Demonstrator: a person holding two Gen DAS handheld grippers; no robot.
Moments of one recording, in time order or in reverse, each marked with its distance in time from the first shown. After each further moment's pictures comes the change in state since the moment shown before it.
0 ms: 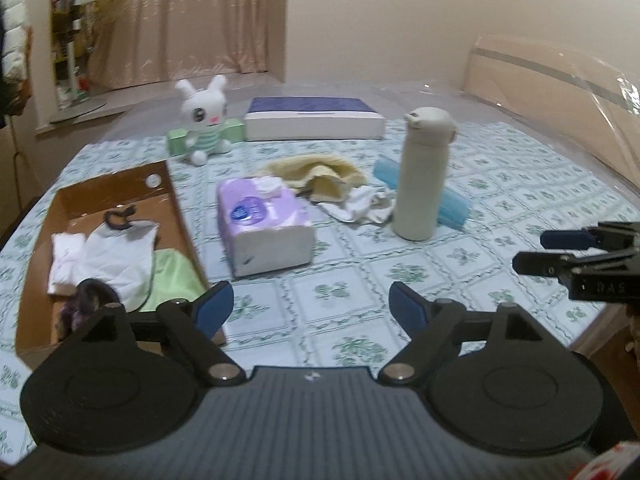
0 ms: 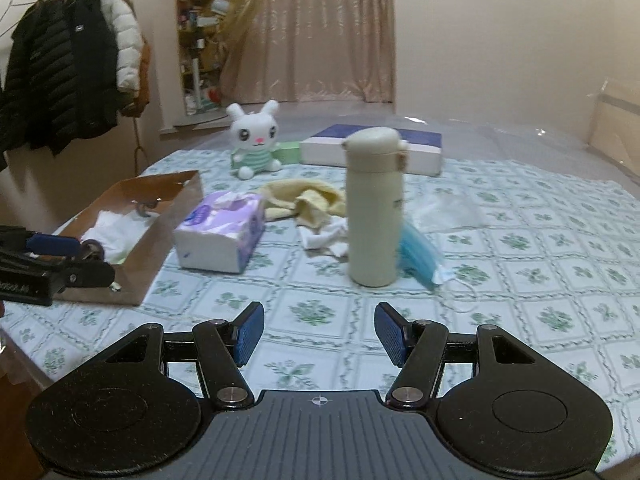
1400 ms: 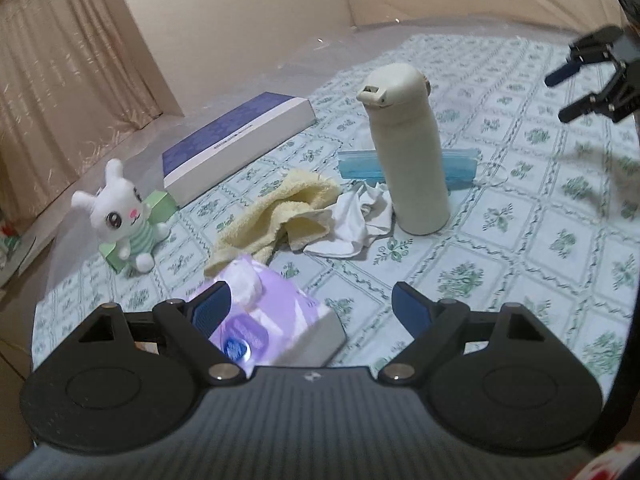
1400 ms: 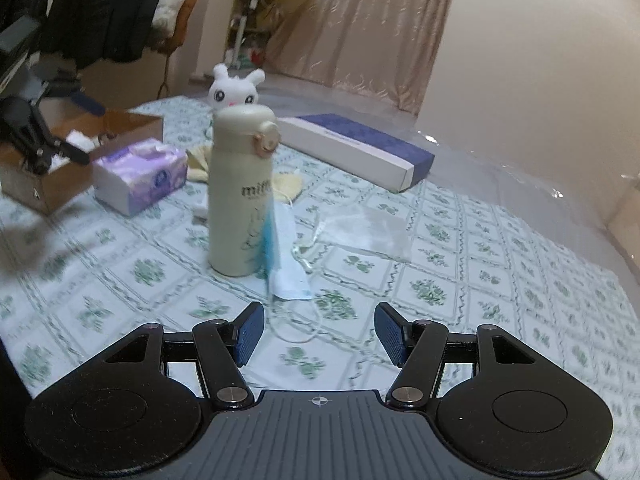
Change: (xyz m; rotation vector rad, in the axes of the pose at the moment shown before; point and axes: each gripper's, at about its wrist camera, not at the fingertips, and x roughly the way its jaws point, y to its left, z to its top) left arm 0.121 -0.005 0.077 0.559 0.049 -0.102; right arm 0.037 -0.174 0.027 -0.354 0.053 0.042
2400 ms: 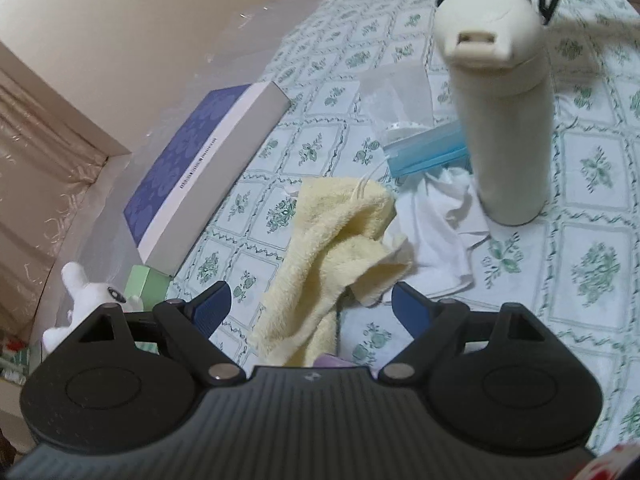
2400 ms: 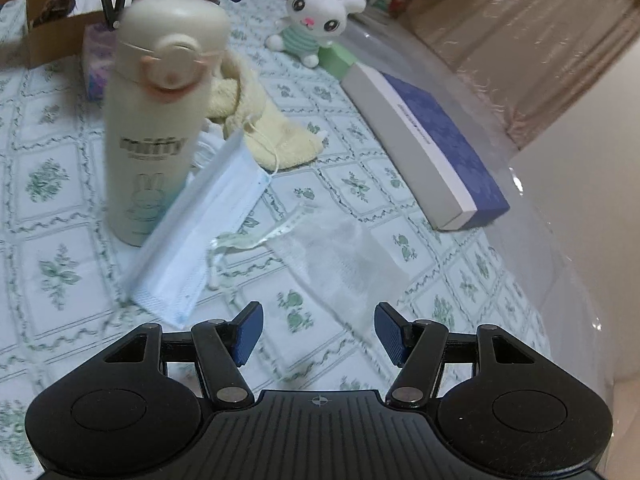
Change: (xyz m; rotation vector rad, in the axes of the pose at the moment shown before) left arm 0.141 0.050 0.070 0.373 0.106 -0.063; right arm 0.160 -0.067 0.077 -0.541 0.186 0.134
